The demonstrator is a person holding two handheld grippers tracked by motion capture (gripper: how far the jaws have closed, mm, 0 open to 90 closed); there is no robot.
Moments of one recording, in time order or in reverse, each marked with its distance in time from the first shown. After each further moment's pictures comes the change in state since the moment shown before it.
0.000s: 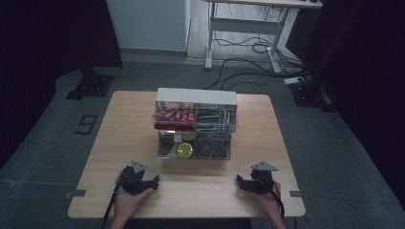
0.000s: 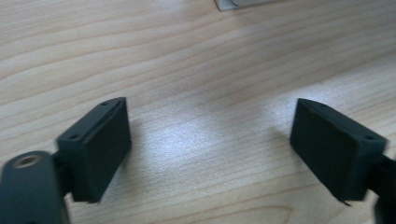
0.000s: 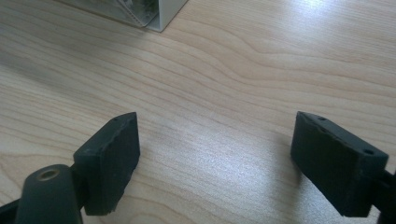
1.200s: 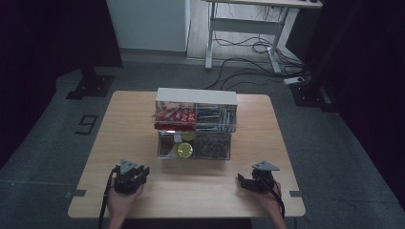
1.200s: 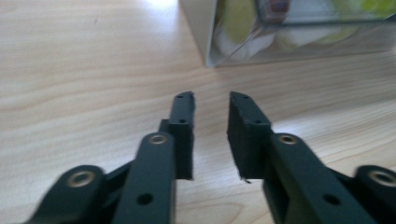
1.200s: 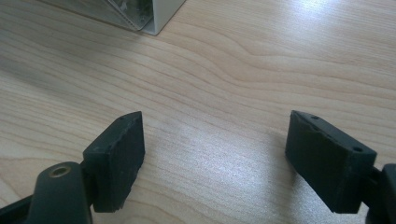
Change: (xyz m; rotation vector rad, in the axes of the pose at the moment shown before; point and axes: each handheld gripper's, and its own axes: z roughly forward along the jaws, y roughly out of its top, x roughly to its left) left arm 0.004 0.013 -0.045 -0.138 -0.082 -0.098; right arm -0.003 0.000 0.000 -0.008 0.000 0.010
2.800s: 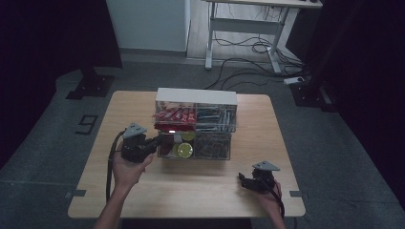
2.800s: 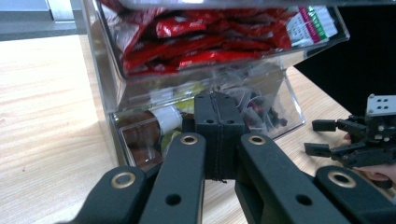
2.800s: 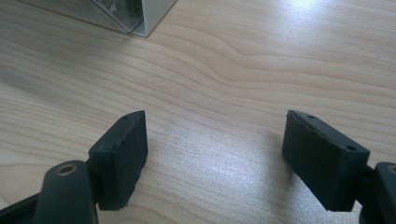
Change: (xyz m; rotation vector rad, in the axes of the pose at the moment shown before) left arm -0.042 0.126 -0.042 -0.103 -0.240 0.083; right arm 0.000 0.000 0.000 -0.003 -0.028 0.016
